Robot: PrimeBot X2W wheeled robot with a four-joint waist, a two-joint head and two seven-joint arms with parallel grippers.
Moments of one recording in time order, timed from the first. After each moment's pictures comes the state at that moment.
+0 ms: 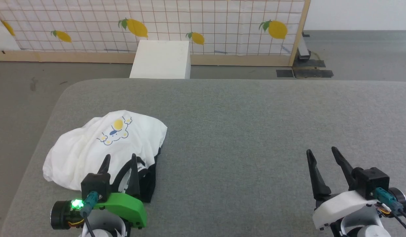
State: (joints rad) left arm -0.01 0.05 -0.04 0.07 -0.05 0.02 -0.07; right arm 0.01 -0.05 -0.01 0.06 0.08 0.13 -0.06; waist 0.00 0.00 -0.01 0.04
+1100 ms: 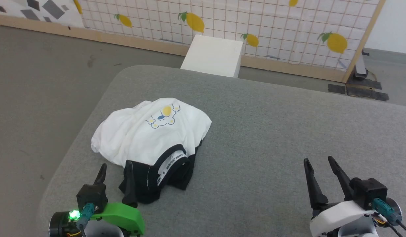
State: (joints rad) left arm 0.03 0.06 -0.04 0.09 -0.09 0.05 -0.13; right arm 0.04 -0.05 0.00 0.11 0.13 0.13 -0.13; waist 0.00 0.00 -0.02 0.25
